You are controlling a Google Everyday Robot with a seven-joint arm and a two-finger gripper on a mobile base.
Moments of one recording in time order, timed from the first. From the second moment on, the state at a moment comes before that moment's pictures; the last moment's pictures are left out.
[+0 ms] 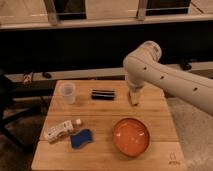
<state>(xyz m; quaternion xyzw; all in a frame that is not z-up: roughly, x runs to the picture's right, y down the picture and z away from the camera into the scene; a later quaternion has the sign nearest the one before) 0.123 0.038 0.693 -0.21 -0.02 -0.11 0.97</state>
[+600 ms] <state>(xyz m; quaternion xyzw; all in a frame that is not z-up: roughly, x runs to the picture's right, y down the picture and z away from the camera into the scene) 0.079 0.023 0.698 -0.19 -0.04 -0.18 0.96</state>
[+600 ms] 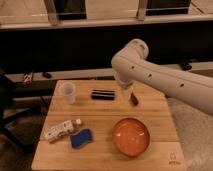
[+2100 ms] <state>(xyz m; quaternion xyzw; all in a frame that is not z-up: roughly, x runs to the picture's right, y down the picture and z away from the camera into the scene) -0.002 -0.004 0.723 -0.13 -0.12 -0.31 0.93</state>
